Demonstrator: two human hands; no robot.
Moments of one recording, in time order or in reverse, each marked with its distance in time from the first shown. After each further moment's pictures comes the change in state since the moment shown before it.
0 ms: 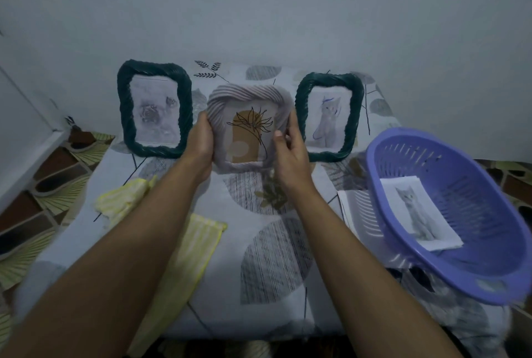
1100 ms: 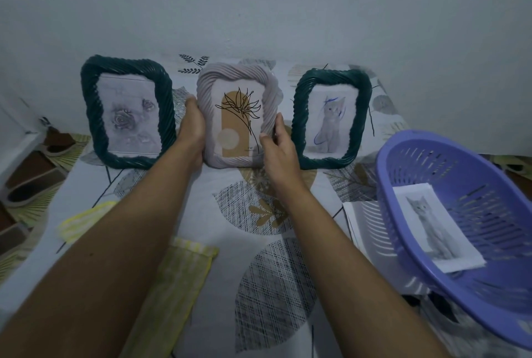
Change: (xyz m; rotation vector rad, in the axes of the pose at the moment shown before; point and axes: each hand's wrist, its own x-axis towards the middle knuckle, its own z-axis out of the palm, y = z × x) left_hand 0.071 -0.001 0.015 0.000 0.009 -0.122; right_hand 0.036 0.011 0.013 -0.064 0.010 0.199
